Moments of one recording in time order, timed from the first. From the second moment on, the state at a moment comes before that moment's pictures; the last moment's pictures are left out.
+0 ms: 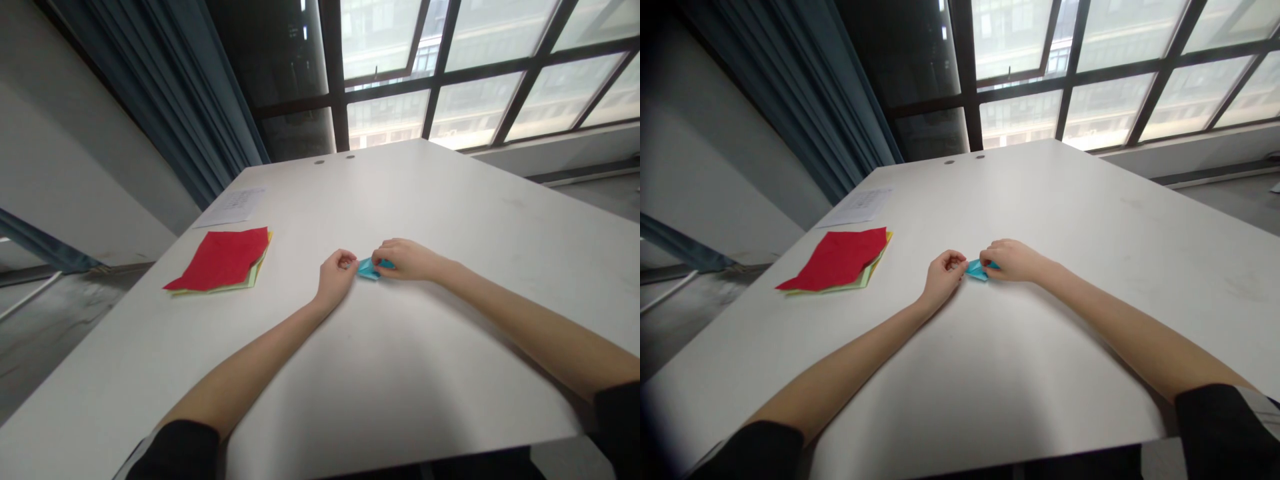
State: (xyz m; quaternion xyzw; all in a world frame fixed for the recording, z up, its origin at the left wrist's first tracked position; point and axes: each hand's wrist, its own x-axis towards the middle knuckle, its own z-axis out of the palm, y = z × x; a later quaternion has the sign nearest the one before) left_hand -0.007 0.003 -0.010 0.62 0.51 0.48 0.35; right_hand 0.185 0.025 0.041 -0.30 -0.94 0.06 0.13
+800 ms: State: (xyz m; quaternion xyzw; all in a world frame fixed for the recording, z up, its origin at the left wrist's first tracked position) left_hand -0.004 -0.002 0.000 0.66 0.51 0.44 0.33; right_hand 0.182 0.025 0.045 -0.38 -0.92 0.11 0.07
